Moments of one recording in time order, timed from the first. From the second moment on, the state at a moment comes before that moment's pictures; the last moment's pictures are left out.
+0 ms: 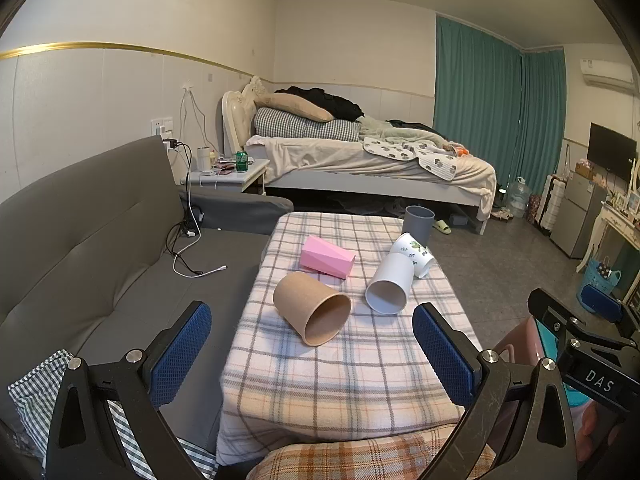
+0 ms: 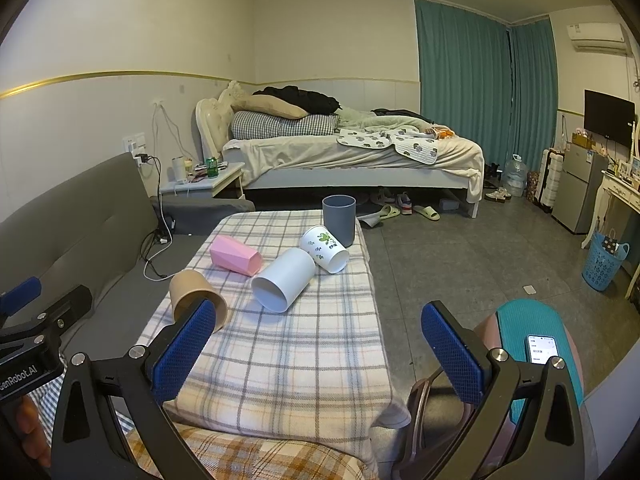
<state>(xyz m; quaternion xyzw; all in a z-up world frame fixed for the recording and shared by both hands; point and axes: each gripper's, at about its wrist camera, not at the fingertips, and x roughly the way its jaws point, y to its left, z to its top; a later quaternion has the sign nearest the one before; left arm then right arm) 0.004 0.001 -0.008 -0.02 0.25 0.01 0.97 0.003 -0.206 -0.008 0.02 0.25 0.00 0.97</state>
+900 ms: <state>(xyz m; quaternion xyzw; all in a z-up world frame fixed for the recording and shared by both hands) 0.008 0.005 -0.020 -0.02 0.25 0.01 0.97 0.005 -0.202 -0.008 0.02 0.25 0.01 0.97</state>
